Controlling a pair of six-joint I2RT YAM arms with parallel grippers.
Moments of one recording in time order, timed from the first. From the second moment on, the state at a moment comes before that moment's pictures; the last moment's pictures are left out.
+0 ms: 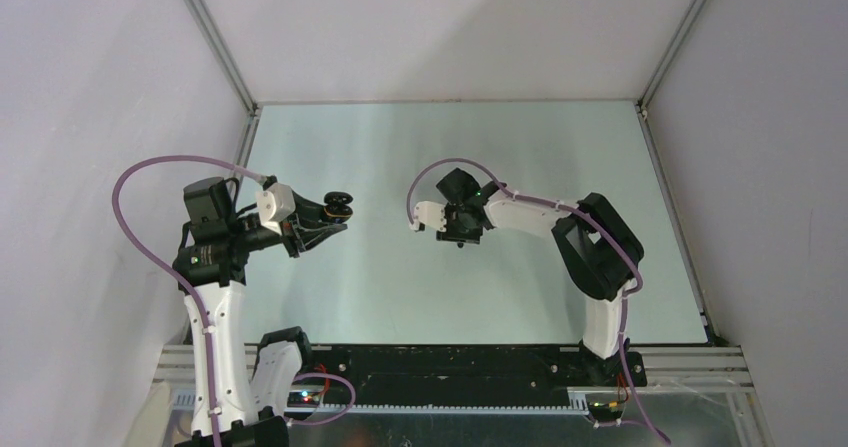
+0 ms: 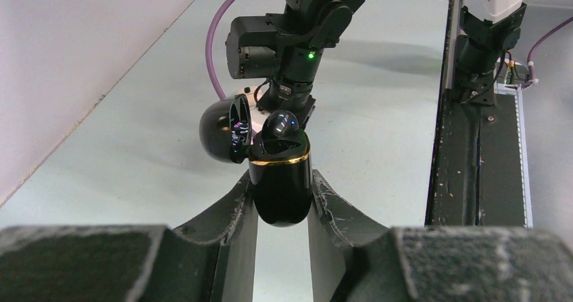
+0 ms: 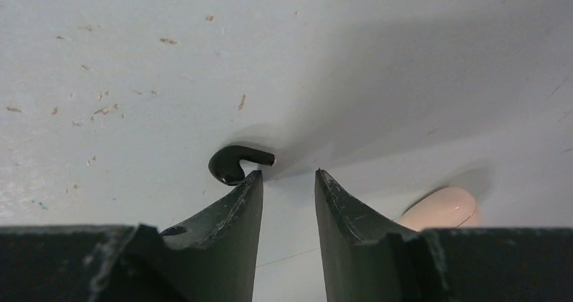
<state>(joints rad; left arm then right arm) 0.24 0.79 1.01 -0.85 1.42 0.74 0.74 1.92 1.27 -0.50 -0.04 -0.83</state>
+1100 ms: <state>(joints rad) 0.24 0.79 1.01 -0.85 1.43 0.74 0.76 1.83 1.44 -0.88 -0.26 -1.09</state>
